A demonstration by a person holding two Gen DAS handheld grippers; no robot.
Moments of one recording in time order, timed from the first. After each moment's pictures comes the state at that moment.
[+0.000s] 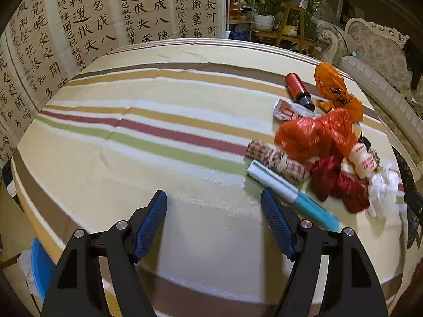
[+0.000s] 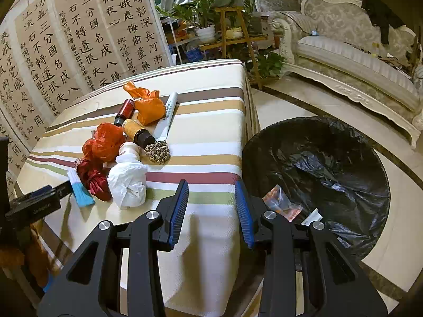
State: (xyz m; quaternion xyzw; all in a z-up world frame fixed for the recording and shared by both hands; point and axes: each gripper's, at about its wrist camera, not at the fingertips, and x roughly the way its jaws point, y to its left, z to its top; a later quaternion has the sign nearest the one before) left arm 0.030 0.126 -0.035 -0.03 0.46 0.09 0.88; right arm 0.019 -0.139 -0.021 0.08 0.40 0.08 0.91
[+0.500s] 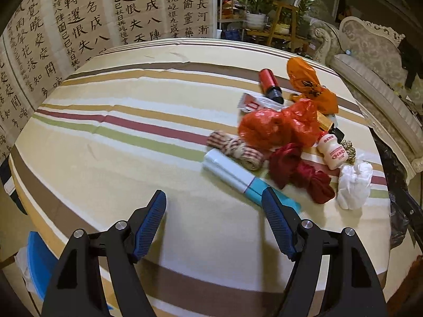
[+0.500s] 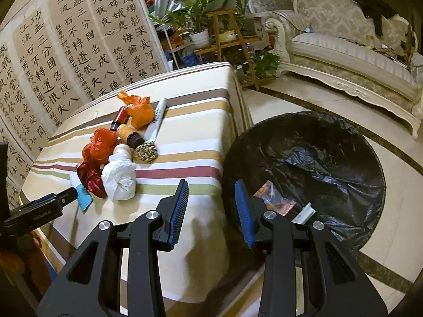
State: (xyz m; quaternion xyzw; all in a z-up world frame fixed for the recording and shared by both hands) left arm 0.027 0.093 -0.028 -0.04 0.46 0.07 0.88; right arm 0.005 -0.166 -0.023 0.11 0.39 0.07 0.91
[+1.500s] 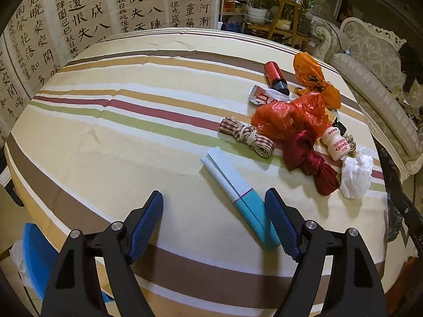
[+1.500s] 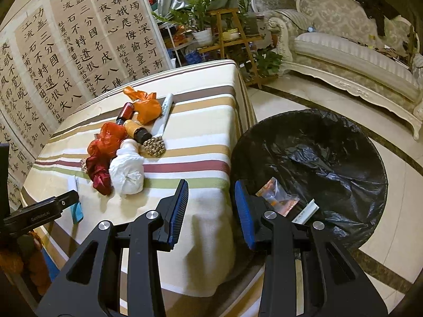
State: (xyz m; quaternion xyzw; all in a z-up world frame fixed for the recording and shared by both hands) left arm 0.019 0.111 -0.030 -0.06 0.48 0.06 0.87; right arm 0.001 -0.155 -0.024 0.10 0.39 0.08 0.91
